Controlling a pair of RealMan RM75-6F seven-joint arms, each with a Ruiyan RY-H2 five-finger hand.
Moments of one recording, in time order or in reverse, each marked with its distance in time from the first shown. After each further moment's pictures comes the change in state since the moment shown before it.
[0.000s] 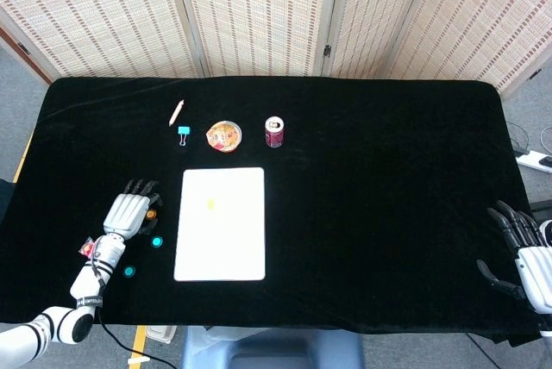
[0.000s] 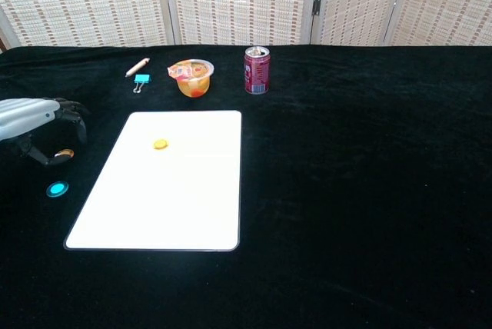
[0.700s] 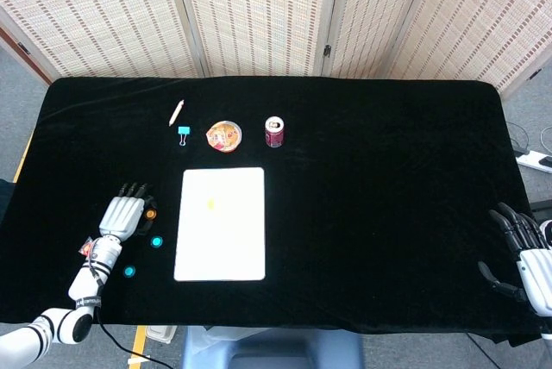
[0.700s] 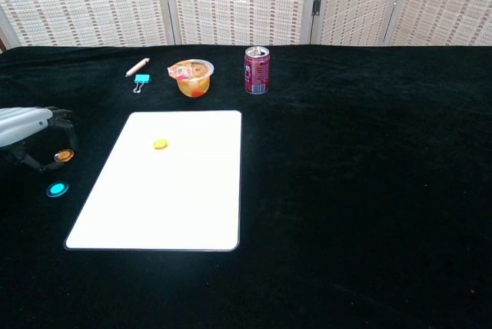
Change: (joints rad) left arm 0.021 -0.034 -0.009 0.077 0.006 -0.022 -0.038; right arm -0.008 0.001 -0.005 -0.005 0.001 0.009 -0.005
